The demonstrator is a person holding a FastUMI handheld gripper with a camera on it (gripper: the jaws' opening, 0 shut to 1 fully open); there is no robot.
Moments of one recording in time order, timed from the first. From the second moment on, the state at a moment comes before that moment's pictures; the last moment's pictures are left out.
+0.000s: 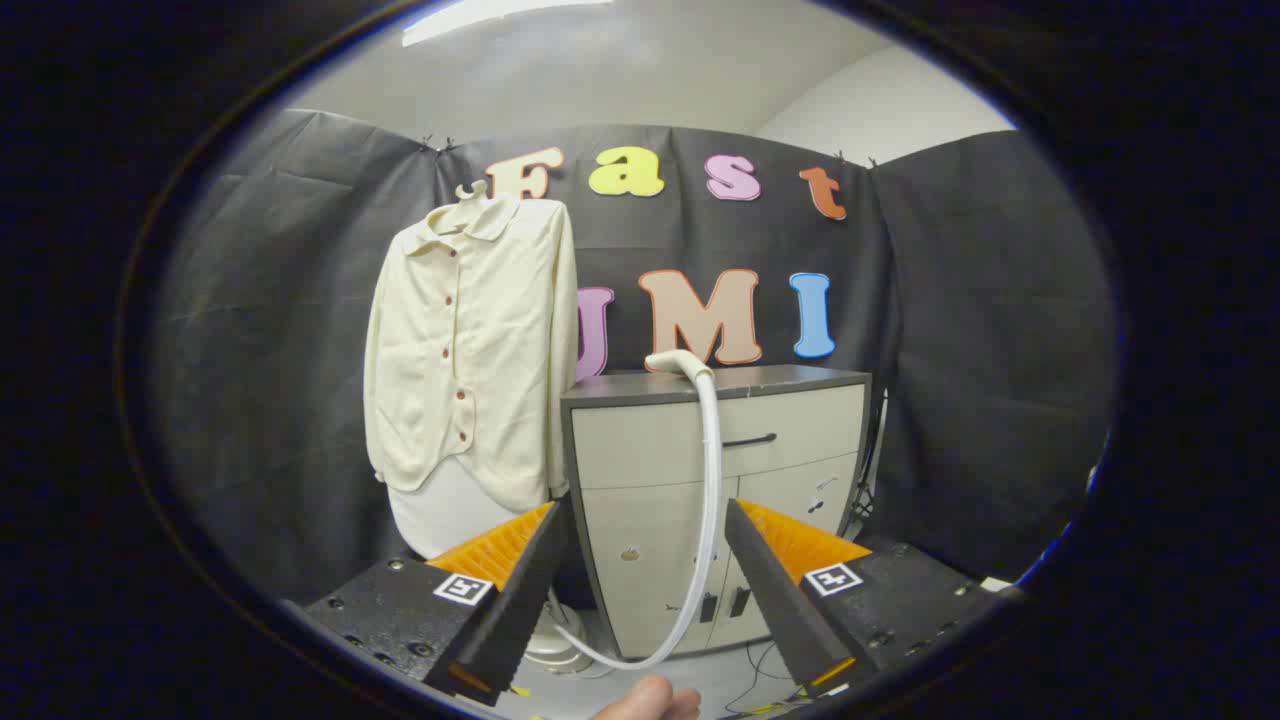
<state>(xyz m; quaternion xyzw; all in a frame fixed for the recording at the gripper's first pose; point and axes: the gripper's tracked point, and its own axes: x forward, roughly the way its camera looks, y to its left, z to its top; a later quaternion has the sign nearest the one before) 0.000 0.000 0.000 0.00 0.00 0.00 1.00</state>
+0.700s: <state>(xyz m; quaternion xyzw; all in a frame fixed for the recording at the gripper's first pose) 0.026 0.025 0.016 -0.01 0.00 0.00 1.00</state>
